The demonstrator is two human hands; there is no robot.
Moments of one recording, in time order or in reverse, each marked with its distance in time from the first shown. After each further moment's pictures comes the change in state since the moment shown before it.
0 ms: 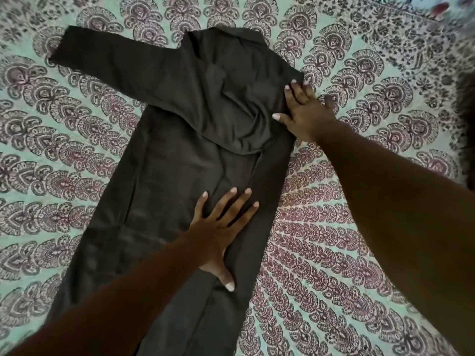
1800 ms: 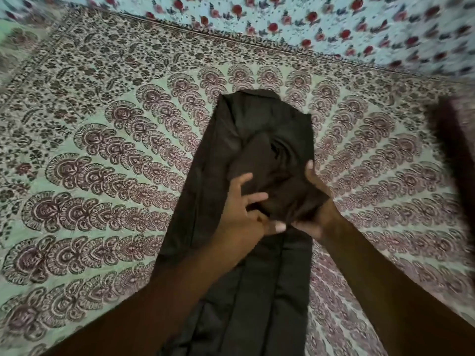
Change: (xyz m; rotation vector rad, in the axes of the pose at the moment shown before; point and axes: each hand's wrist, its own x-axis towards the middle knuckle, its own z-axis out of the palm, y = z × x) left_hand -0.090 -0.016 -0.090 -1.630 0.504 -0.109; right_hand -0.174 -0.161 0.006 2.274 -0.108 0.398
